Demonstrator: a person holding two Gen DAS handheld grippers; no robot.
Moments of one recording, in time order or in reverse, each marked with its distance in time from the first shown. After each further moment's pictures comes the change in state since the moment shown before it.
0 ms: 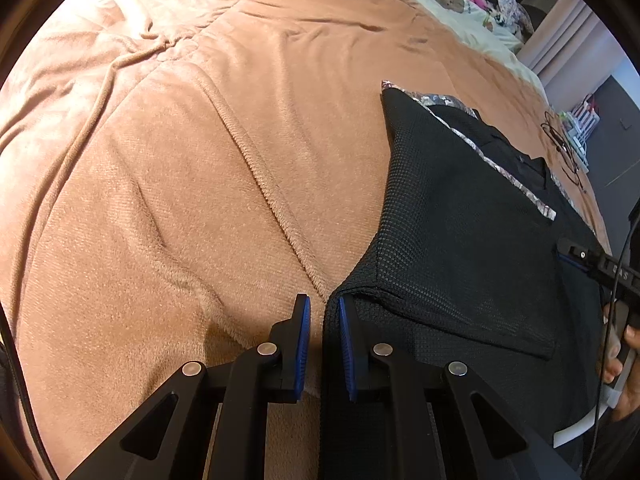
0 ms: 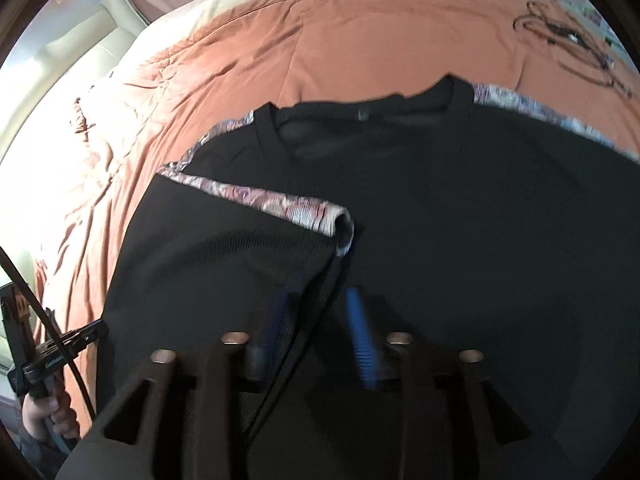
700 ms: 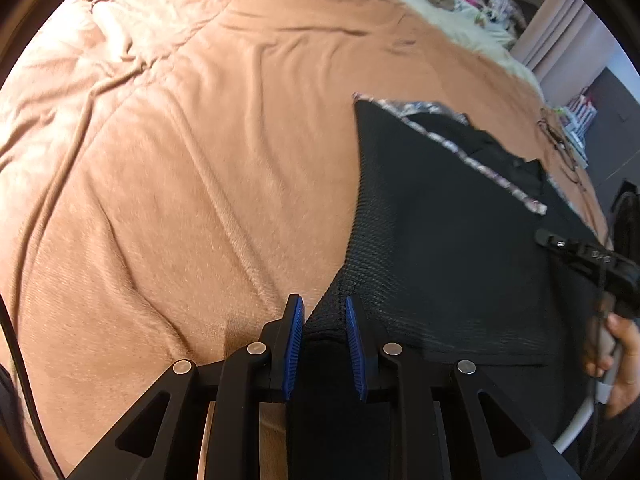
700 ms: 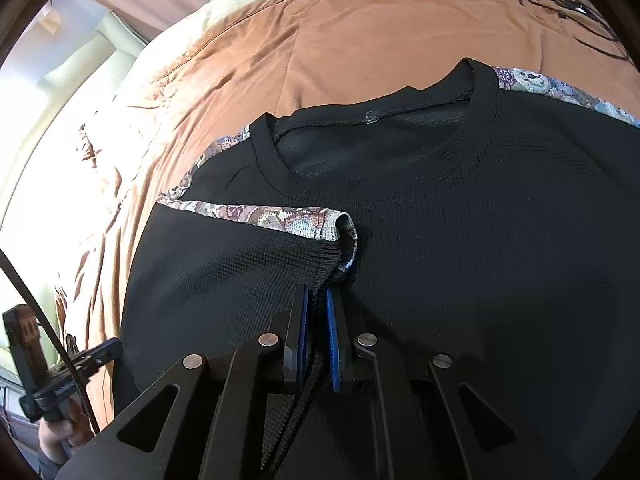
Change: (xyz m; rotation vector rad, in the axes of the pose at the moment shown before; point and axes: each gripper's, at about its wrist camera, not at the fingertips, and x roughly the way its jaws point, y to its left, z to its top) left arm 0.012 -0.020 0.017 0.024 -0.010 0.010; right arm 0.035 -0.016 0.024 0.058 -0.008 0.056
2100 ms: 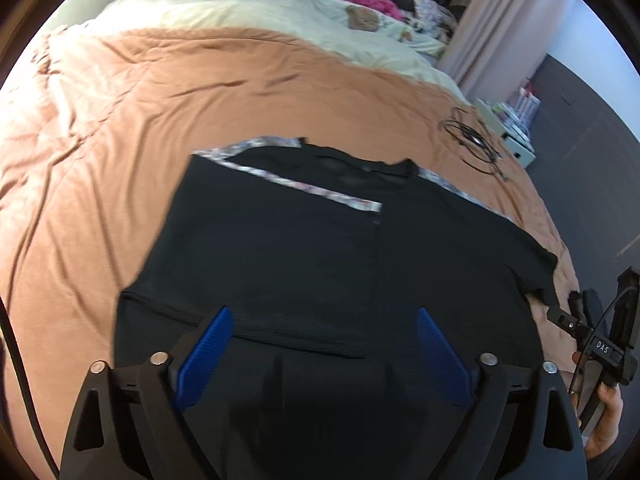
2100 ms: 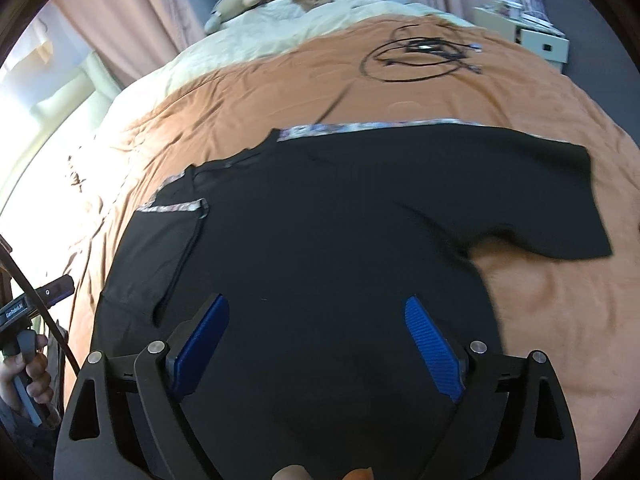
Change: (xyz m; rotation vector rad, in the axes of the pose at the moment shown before) left arm -0.080 -0.177 -0.032 0.115 -0.115 -0.111; right arm -0.269 -0.106 -0.128 0.055 -0.199 -0.190
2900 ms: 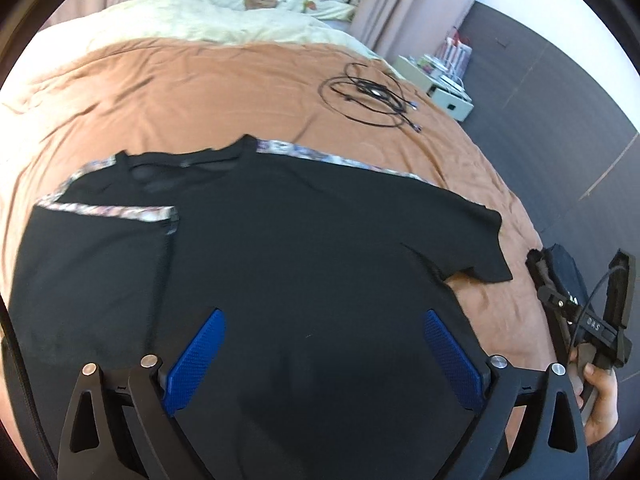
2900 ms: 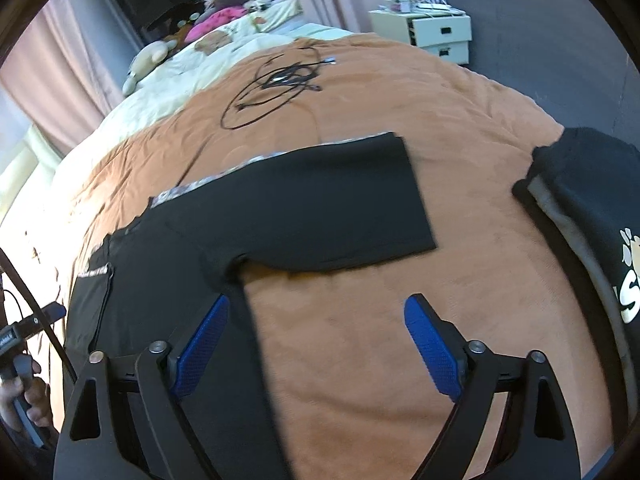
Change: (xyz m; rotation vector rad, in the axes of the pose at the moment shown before) left arm 0.071 -0.181 0.003 0.190 0.066 -0.143; right arm -0.069 -0.130 -0.013 0.215 -0.078 -0.134
